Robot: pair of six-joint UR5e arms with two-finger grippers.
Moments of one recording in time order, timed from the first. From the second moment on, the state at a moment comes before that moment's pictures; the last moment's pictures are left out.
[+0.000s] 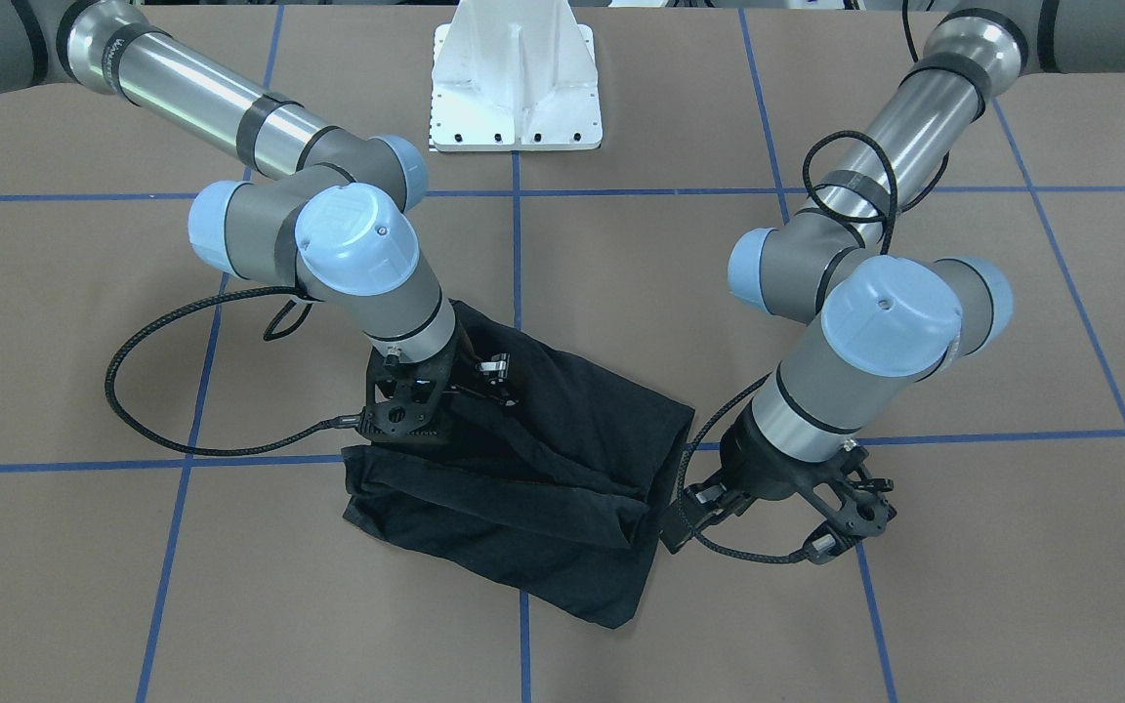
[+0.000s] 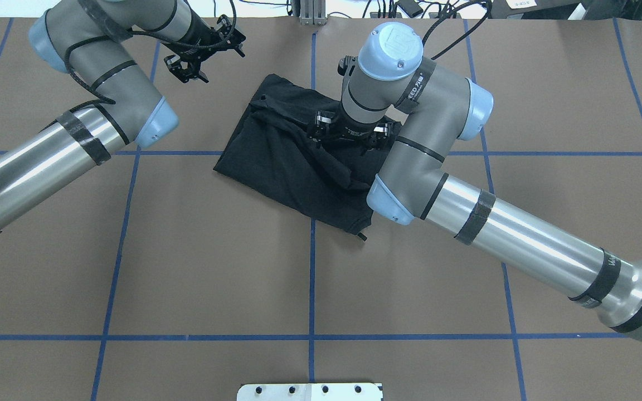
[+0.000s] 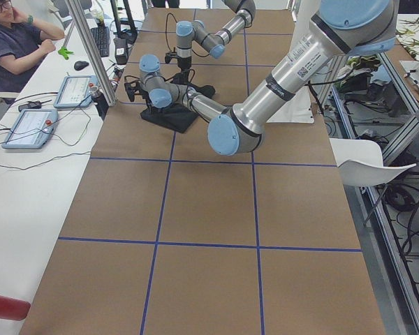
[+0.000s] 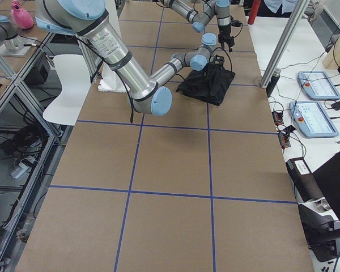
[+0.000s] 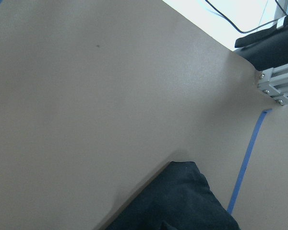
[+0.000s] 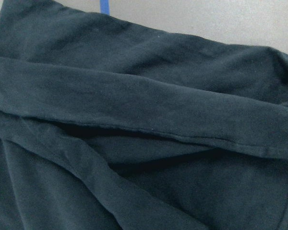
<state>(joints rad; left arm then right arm) -0.92 -2.40 -1.16 -2.17 -2.09 -1.55 0.69 -0.74 1.31 -1.29 2.06 1.22</state>
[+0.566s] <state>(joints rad) -0.92 -2.36 -1.19 -2.16 -2.09 -1.55 0.68 -0.76 1.29 -1.28 2.06 1.15</state>
